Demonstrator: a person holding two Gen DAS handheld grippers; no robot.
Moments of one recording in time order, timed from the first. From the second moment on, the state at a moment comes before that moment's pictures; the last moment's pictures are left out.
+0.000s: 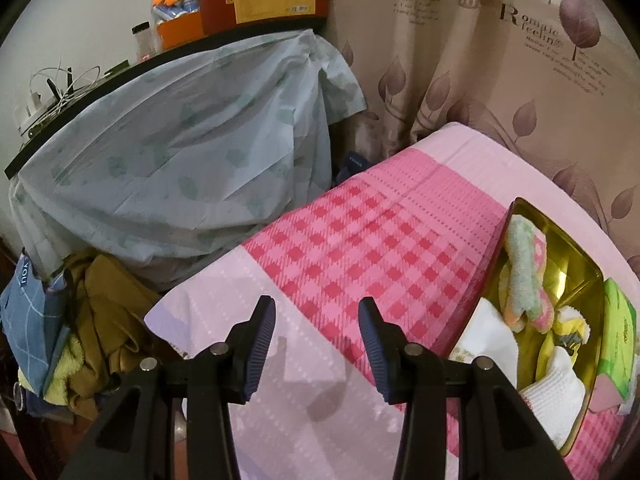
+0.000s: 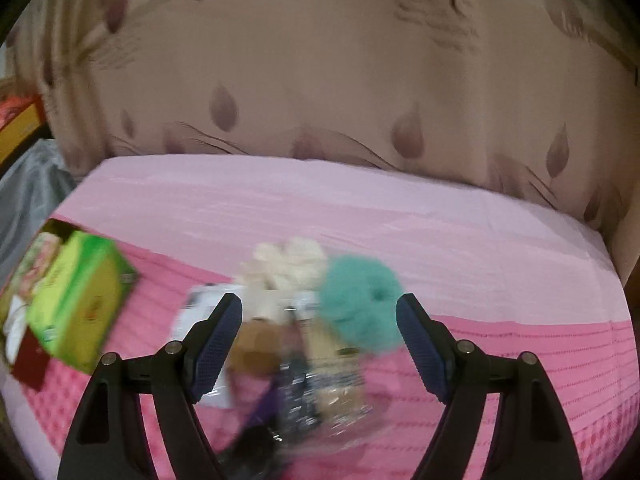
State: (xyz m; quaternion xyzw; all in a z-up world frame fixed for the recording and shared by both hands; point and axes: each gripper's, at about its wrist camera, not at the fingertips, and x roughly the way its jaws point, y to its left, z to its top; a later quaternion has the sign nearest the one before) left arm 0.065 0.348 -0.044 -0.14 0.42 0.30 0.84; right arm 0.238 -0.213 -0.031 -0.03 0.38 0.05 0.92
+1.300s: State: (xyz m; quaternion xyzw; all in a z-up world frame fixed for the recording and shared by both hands) left arm 0.125 0.037 -0.013 -0.02 0.44 -0.06 0.90; right arm 0.158 -0.315 -0.083 0.02 0.39 0.03 0.92
